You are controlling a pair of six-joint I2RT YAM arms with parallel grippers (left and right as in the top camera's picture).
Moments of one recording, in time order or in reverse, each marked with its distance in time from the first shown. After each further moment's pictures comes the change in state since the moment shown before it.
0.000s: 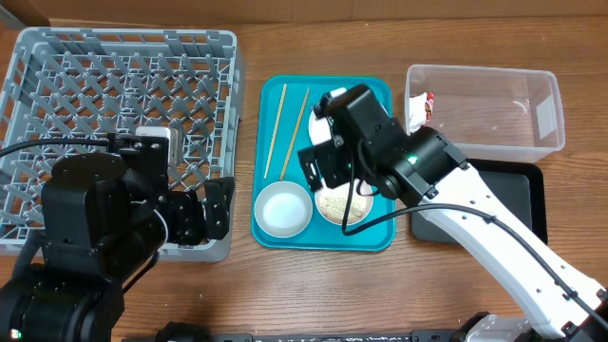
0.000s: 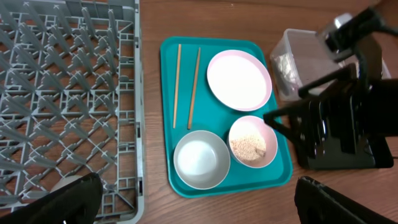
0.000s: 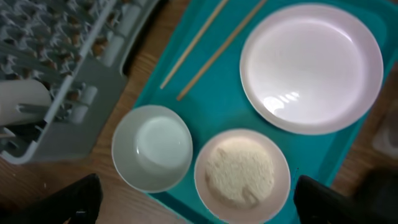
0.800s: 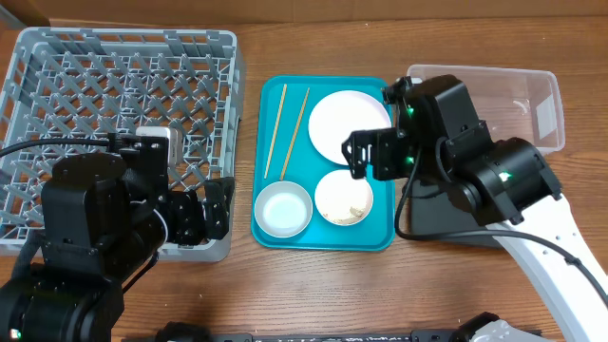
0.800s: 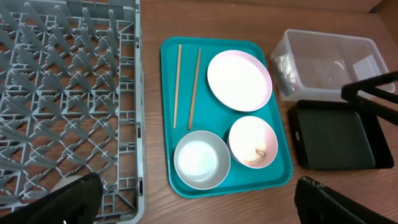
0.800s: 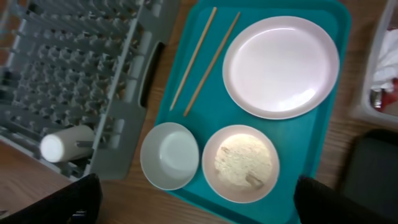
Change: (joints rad) left arm 0.000 0.000 0.000 0.000 0.000 0.000; right arm -0.174 -0.194 0.000 -0.057 -0.128 0.131
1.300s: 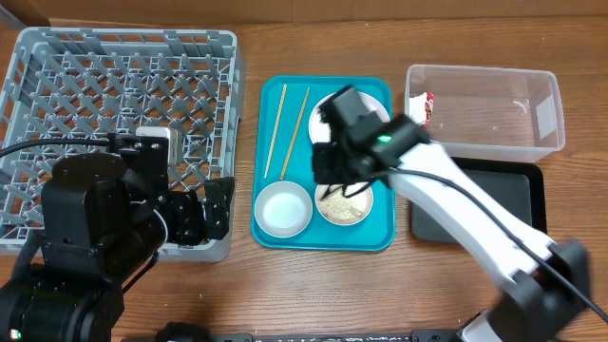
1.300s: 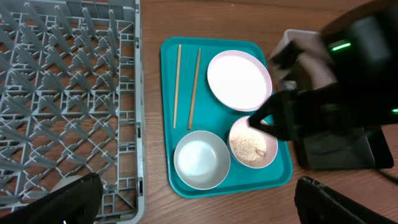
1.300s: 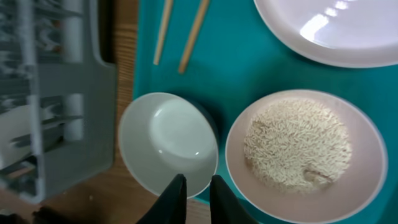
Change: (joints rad) left arm 0.000 0.000 0.000 0.000 0.000 0.000; right arm 0.137 0.387 -0.036 0.092 -0.044 0.192
